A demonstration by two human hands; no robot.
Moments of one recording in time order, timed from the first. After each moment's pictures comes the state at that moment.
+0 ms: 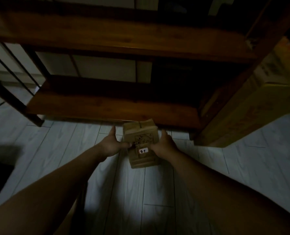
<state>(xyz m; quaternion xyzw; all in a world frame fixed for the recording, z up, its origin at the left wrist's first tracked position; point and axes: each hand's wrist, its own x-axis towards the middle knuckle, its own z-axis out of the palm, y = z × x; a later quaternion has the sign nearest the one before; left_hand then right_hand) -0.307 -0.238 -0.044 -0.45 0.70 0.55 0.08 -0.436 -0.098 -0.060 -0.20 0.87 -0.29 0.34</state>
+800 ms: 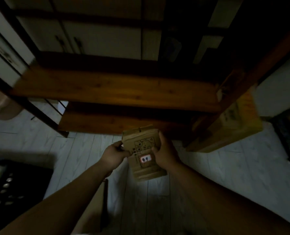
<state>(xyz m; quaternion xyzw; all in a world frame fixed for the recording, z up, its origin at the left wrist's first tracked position) -0.262 -0.225 0.170 -0.46 0.65 0.61 0.03 -0.390 -0.097 0.163 -0.21 0.86 -0.31 0.35</state>
